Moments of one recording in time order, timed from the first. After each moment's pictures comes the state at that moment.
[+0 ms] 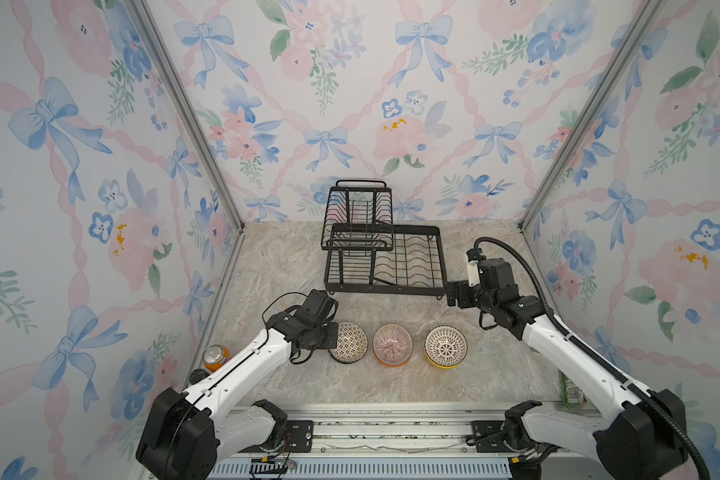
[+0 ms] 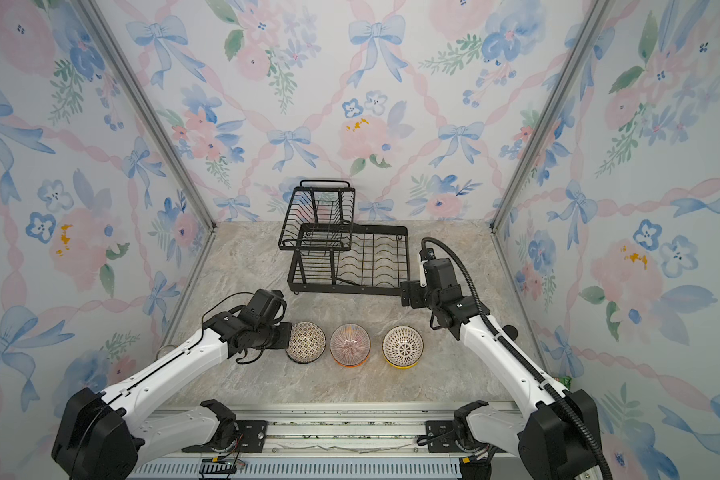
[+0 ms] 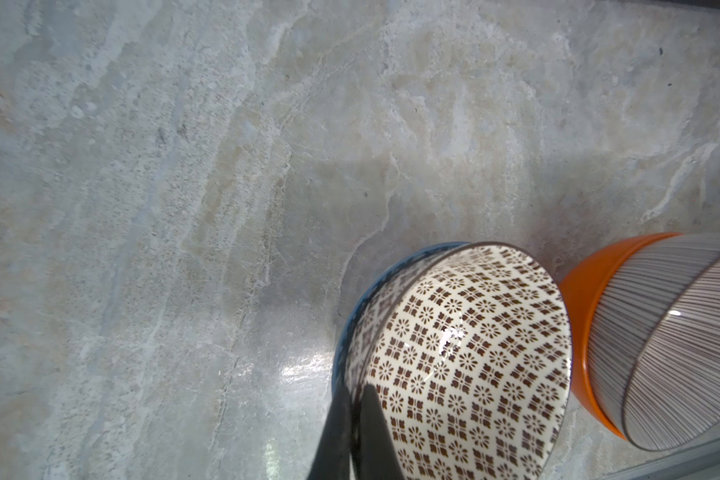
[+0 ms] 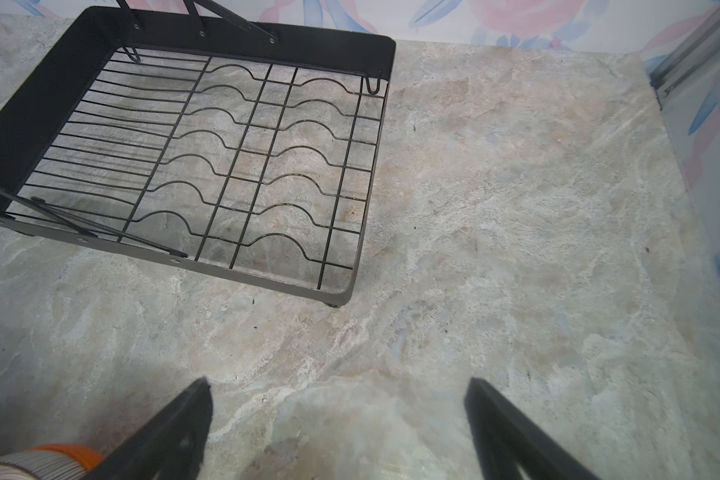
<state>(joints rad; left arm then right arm) -0.52 1.14 0.76 -0.73 -0.03 -0.46 0.38 1.19 0.91 -0.43 0.13 0.15</state>
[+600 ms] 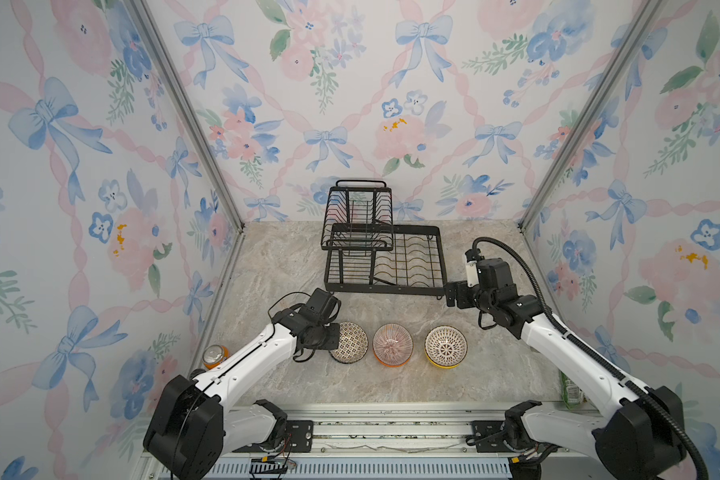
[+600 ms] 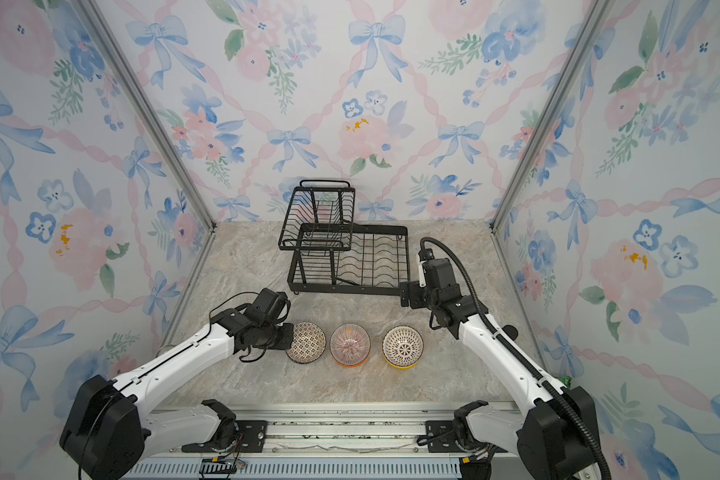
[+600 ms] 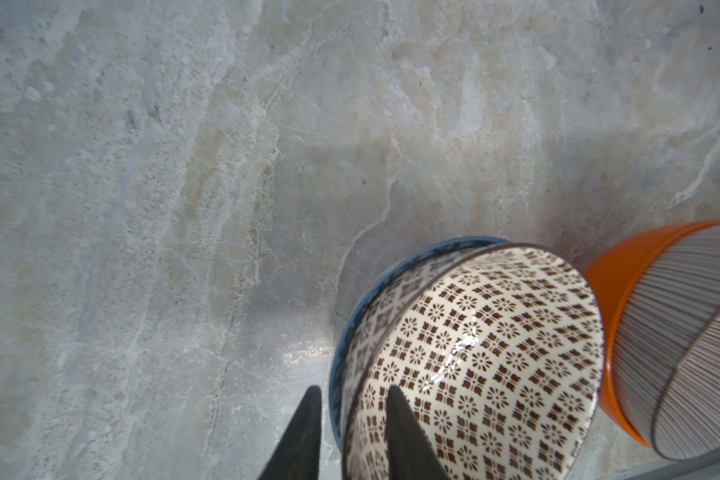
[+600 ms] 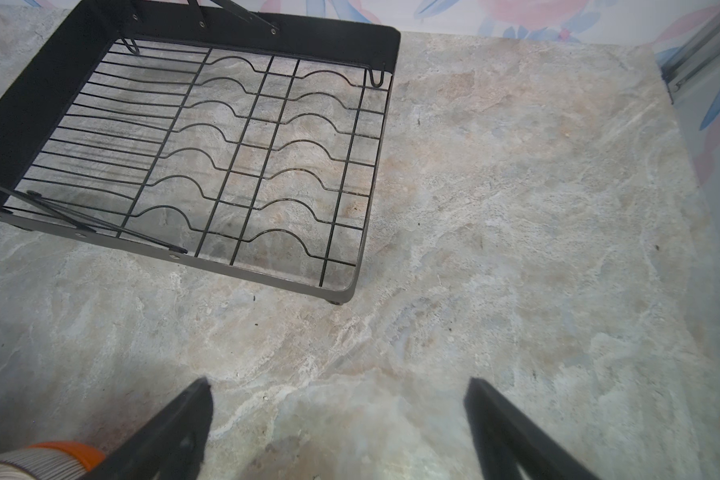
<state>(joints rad) -0.52 1.21 0.77 -0.73 -0.01 -0.45 0.38 1.20 0.91 -0.43 0.13 0.15</state>
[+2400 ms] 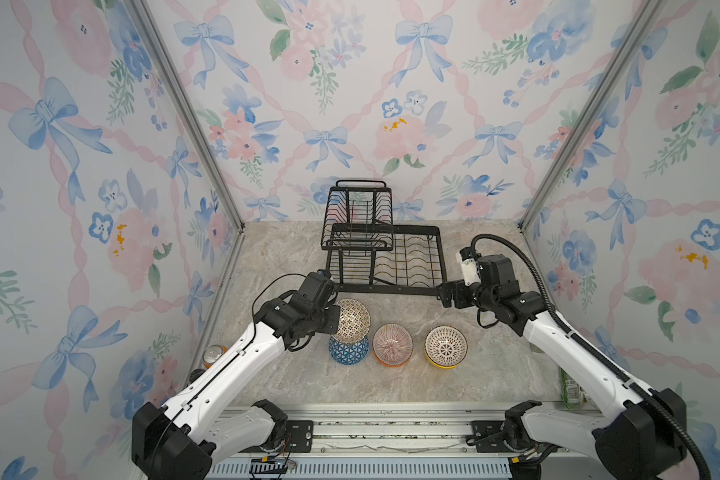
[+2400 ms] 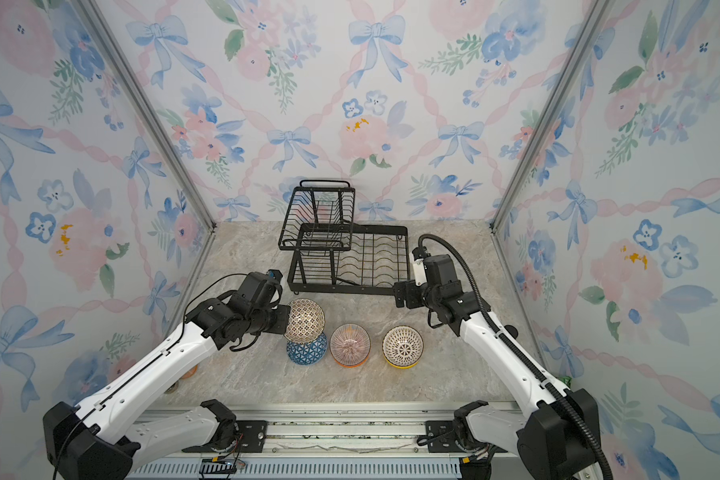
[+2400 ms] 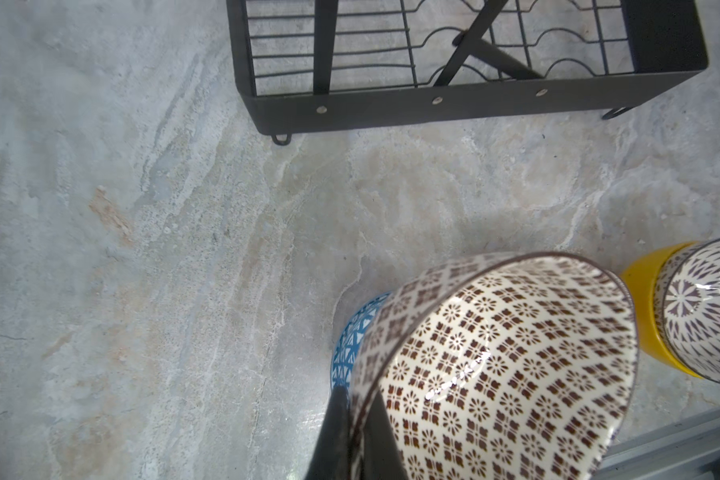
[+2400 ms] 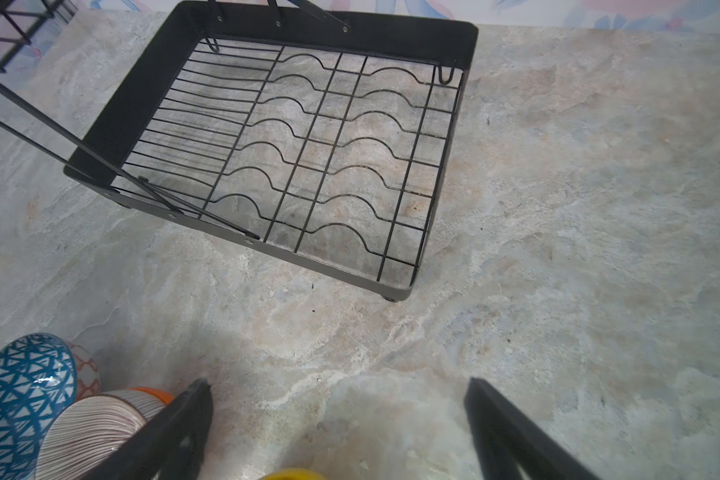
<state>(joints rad) -0.58 1.11 1.02 -0.88 -0.13 -0.39 0.38 1.20 0.98 -0.49 -0.06 0.14</state>
